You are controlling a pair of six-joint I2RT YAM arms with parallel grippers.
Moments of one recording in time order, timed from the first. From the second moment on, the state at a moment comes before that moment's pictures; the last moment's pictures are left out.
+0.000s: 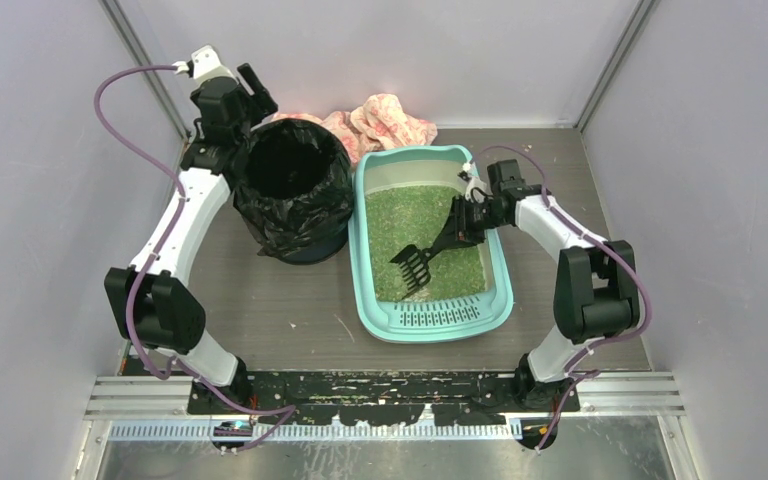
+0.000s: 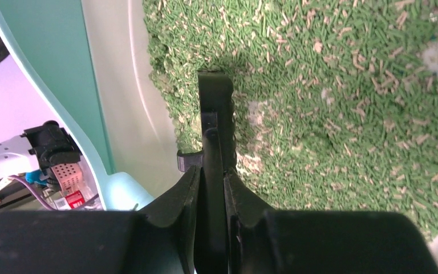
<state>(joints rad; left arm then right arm) -0.18 1.59 1.58 -0.12 -0.36 -0.42 0.15 1.63 1.11 -0.61 -0.73 0.23</state>
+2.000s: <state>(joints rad) -0.11 1.65 1.61 -0.05 -0.29 -0.49 -0.11 1.59 1.01 0.08 -0.99 0.79</state>
